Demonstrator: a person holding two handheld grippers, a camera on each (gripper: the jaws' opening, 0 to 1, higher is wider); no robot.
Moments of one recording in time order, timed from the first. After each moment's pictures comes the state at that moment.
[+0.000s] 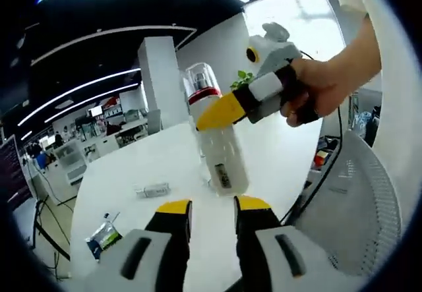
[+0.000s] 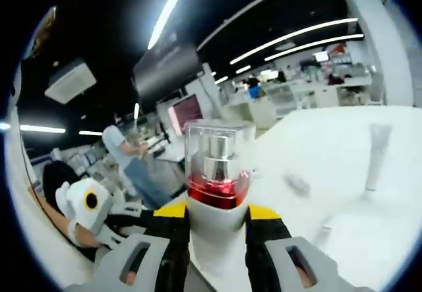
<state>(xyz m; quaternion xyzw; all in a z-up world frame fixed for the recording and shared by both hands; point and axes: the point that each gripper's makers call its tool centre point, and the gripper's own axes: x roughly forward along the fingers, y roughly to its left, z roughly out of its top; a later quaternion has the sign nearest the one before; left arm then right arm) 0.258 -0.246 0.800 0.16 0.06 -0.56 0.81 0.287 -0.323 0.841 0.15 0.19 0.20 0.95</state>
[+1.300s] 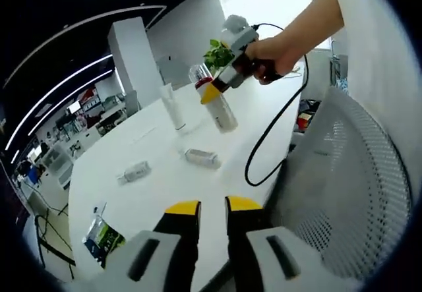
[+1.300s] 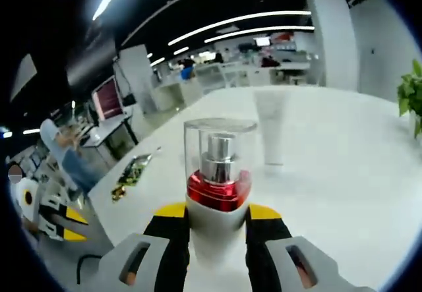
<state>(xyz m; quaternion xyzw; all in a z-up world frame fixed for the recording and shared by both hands) 0.234 -0.250 0.754 0.26 0.12 -0.59 0.75 0.284 -0.483 0.764 0.10 0.29 0.00 0.95</state>
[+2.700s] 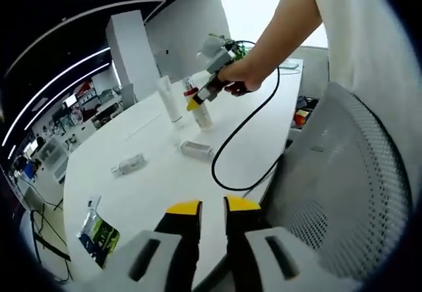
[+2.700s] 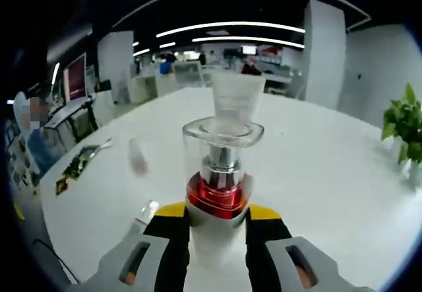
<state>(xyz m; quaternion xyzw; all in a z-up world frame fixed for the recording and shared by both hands) 0.235 -0.249 0.742 0.26 0.15 -0.60 0.74 0.347 -0.551 0.720 0.02 0.28 -0.08 0.96</state>
